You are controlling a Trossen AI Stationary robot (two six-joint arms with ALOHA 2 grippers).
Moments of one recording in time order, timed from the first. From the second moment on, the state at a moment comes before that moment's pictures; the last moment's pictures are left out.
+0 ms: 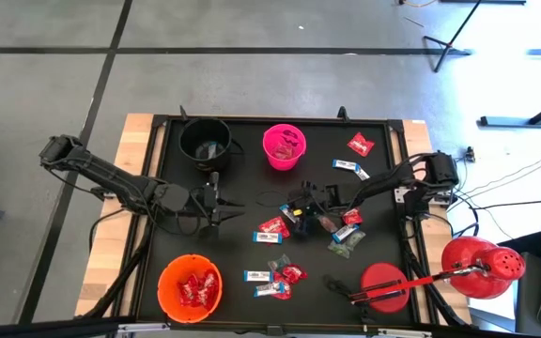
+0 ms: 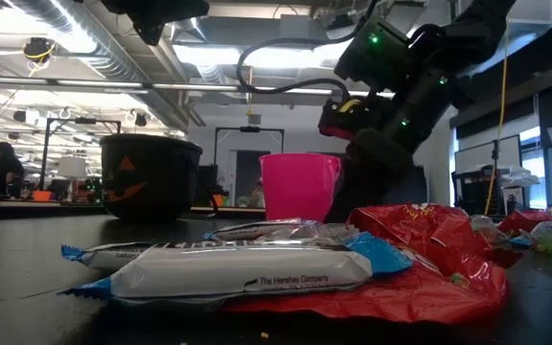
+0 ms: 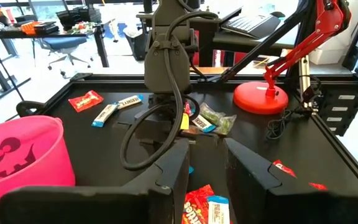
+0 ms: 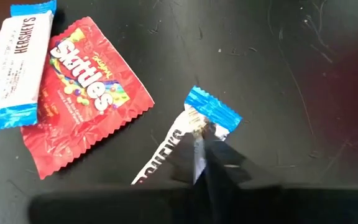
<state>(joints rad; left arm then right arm) -0.33 1.06 0.62 0.19 -0.40 -0.10 0.06 1.77 0.84 0.00 0.10 0.20</state>
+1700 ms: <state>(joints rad) -0.33 1.06 0.62 0.17 -0.41 -0.12 0.18 1.76 0.84 -0.15 0.19 0.34</state>
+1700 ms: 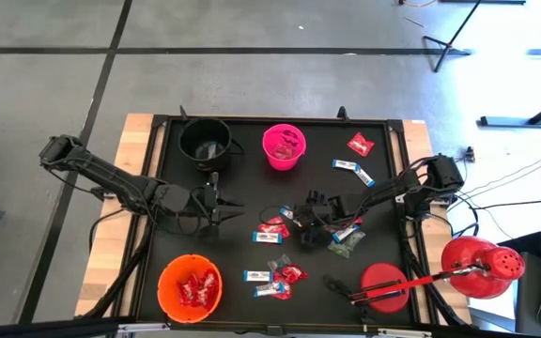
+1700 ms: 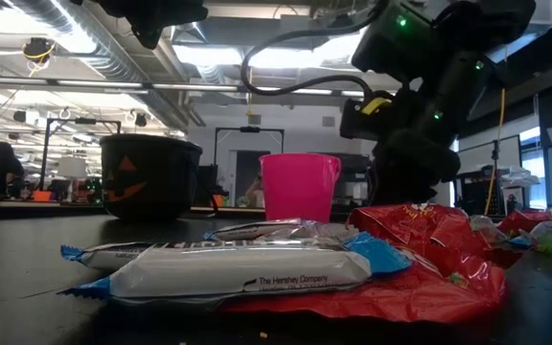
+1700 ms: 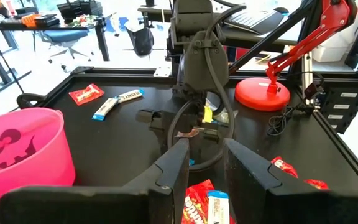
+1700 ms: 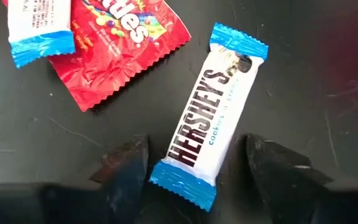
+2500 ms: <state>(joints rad) -0.33 1.06 0.62 0.17 -0.41 -0.13 0.17 1.65 0.83 -0.19 0.23 0.27</state>
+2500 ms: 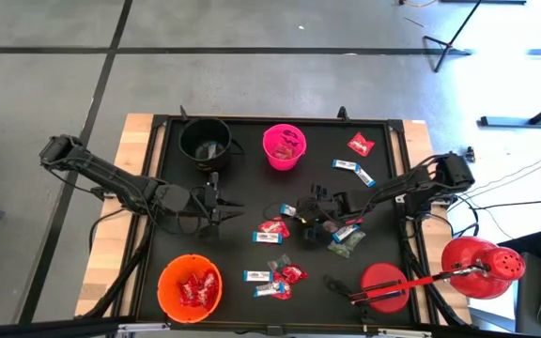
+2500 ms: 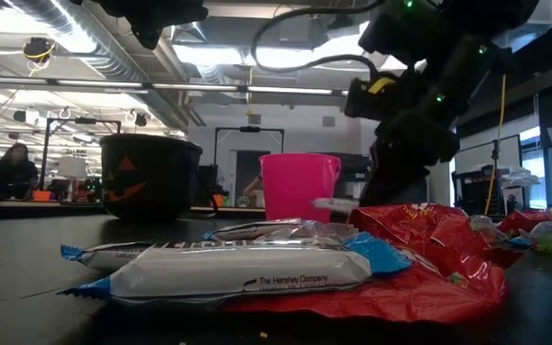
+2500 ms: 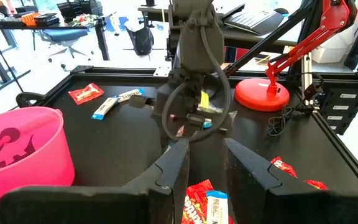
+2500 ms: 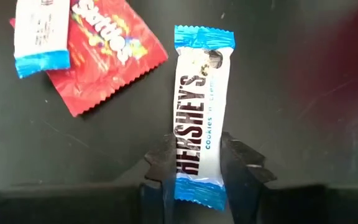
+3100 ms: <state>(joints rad) -0.32 1.06 0.62 0.10 -0.50 -0.21 0.18 1.51 0.84 -0.13 0.32 0.18</state>
